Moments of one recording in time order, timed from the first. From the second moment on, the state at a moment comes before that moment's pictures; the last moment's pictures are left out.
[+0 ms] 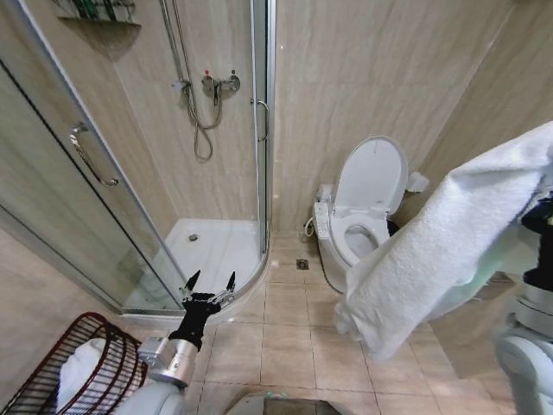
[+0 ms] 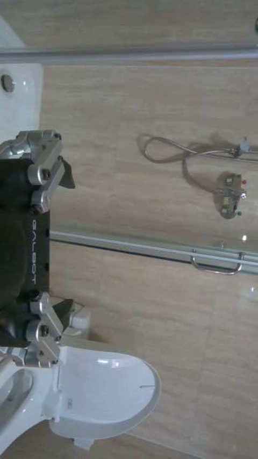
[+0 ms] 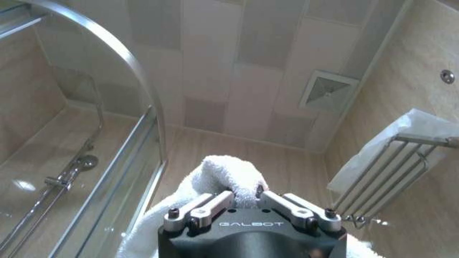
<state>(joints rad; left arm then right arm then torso) 1.91 -1.61 -0.57 -2.50 -0.12 0.18 0.14 -1.47 1.17 1.11 2.50 0.50 0.29 0.06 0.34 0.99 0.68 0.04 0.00</state>
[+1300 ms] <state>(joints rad) 1.91 -1.61 -0.57 -2.50 -0.12 0.18 0.14 -1.48 1.19 1.08 2.50 0.49 0.27 0.07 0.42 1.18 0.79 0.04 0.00</state>
